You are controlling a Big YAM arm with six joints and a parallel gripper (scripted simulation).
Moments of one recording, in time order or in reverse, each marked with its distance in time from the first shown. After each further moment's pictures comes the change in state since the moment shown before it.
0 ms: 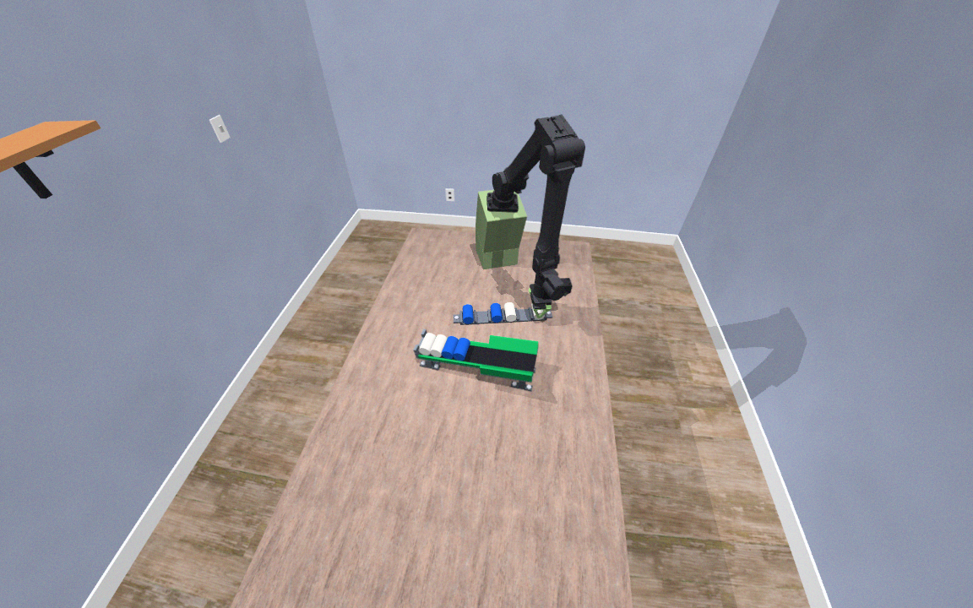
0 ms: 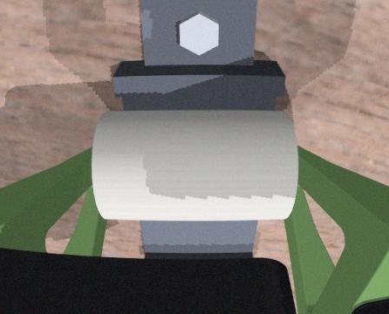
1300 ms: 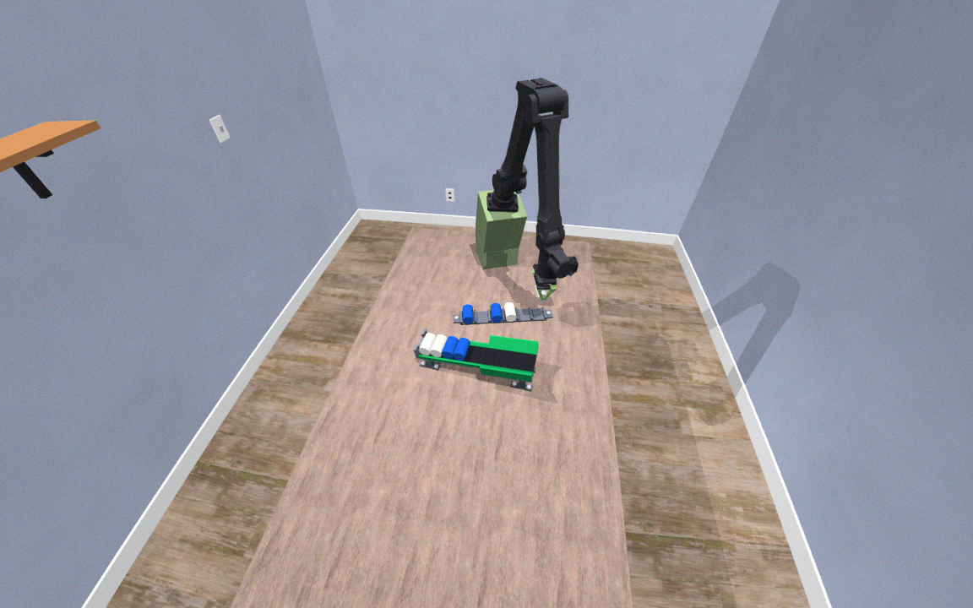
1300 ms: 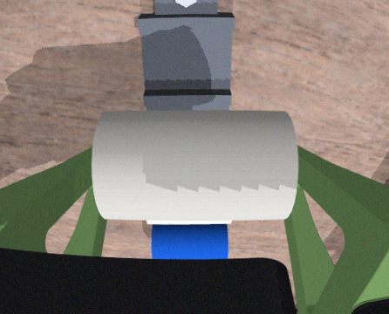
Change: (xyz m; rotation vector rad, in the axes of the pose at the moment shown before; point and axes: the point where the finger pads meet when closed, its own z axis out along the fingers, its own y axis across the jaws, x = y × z) arm -0.001 -0.006 -0.101 0.013 -0.007 -0.001
